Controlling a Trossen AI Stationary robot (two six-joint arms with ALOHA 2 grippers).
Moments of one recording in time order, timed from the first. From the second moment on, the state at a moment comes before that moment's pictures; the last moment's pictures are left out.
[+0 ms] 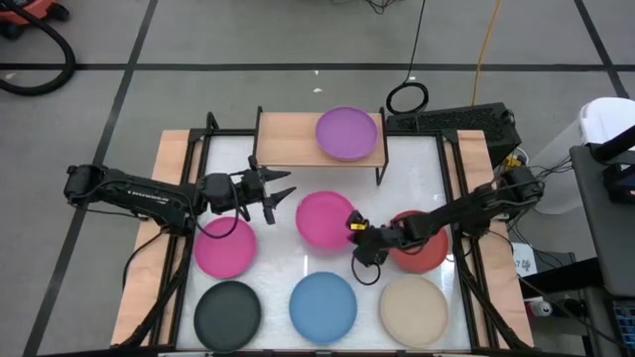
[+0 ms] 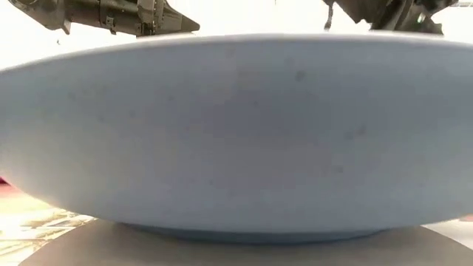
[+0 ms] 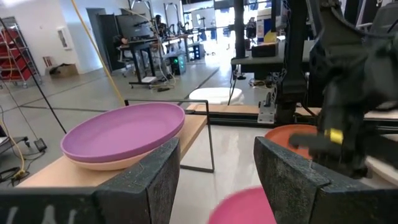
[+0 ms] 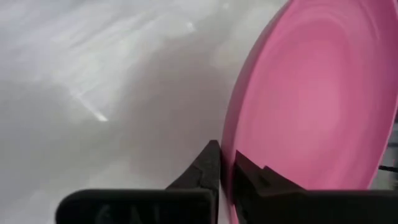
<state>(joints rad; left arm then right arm) -0.01 1.09 0.53 0.55 -0.32 0.10 0.27 1.55 0.72 -0.03 0.32 -0.77</state>
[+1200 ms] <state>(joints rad) -0.01 1.09 0.53 0.70 -0.38 0.13 -0.24 1.29 0.74 0.22 0.39 -0.81</state>
